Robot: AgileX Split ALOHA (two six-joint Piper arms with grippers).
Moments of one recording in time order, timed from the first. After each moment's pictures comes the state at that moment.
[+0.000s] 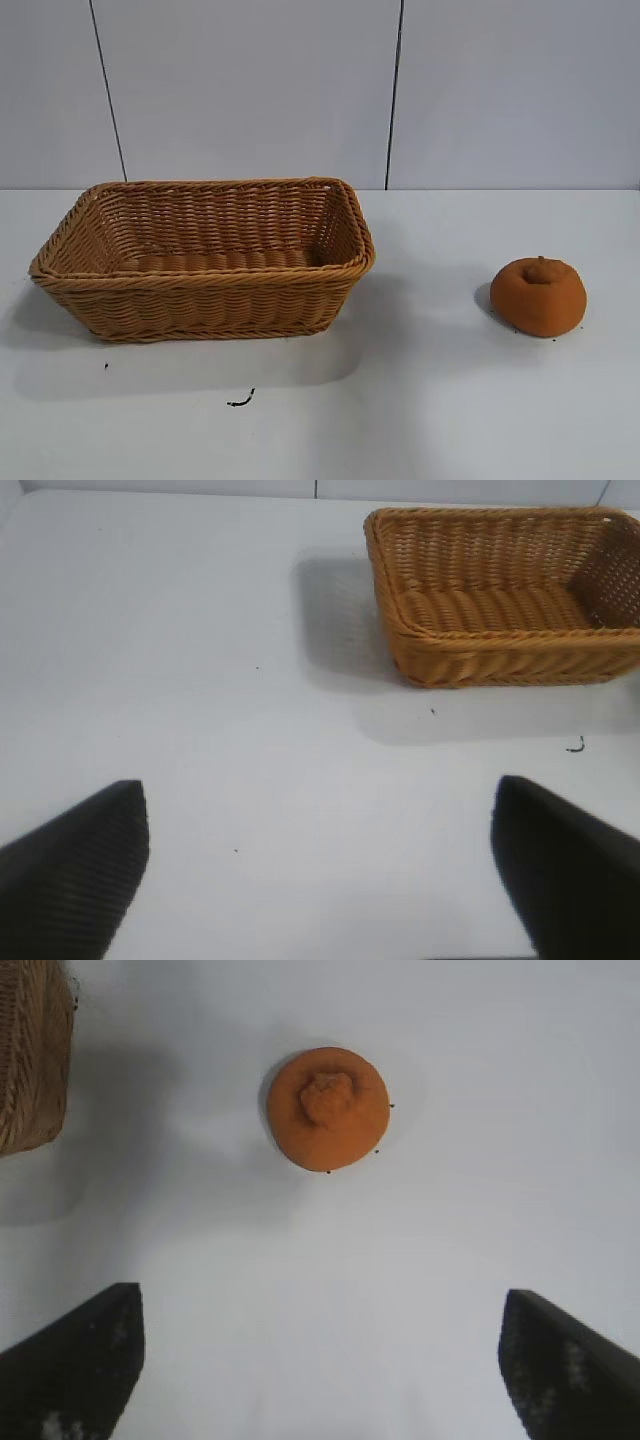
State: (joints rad) left arm -0.03 -0.01 -0.50 0.00 1.06 -0.04; right arm 0.02 1.75 -1.28 0.15 0.90 -0.09
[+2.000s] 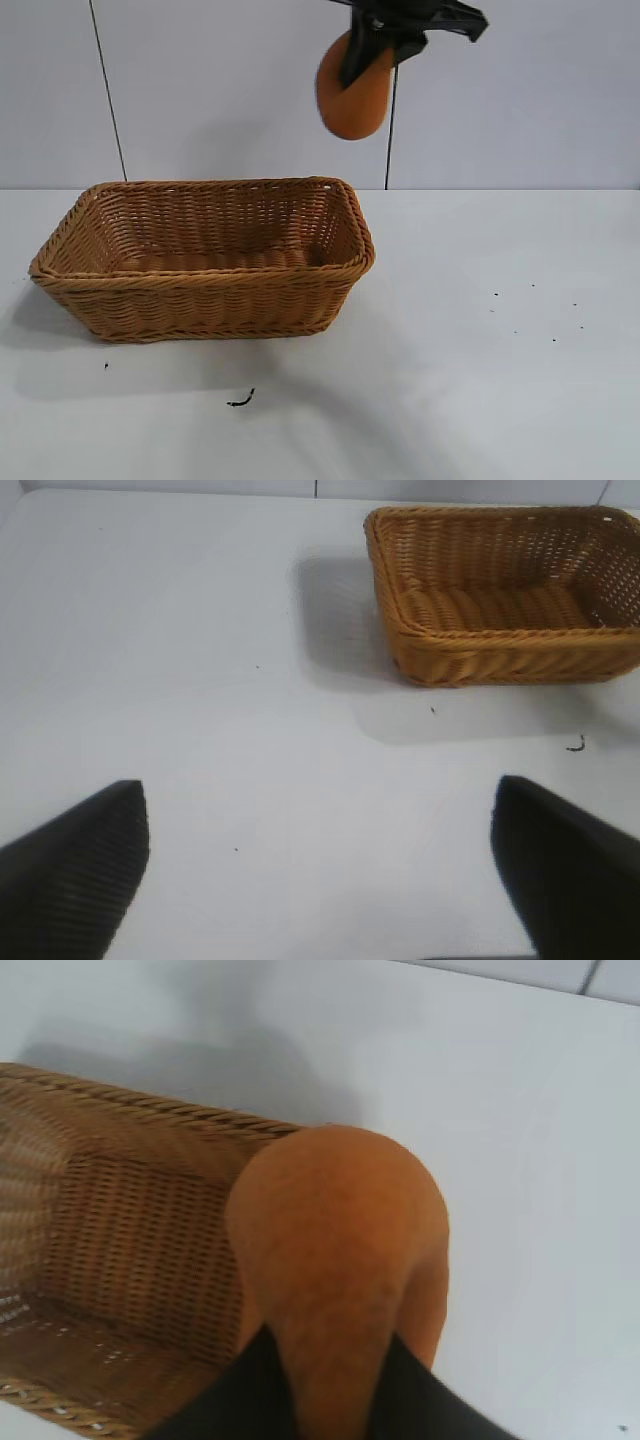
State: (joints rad) left arm -0.03 -0.01 -0.50 0.00 1.06 -0.04; right arm 0.61 2.14 -1.87 0.16 0.82 0.06
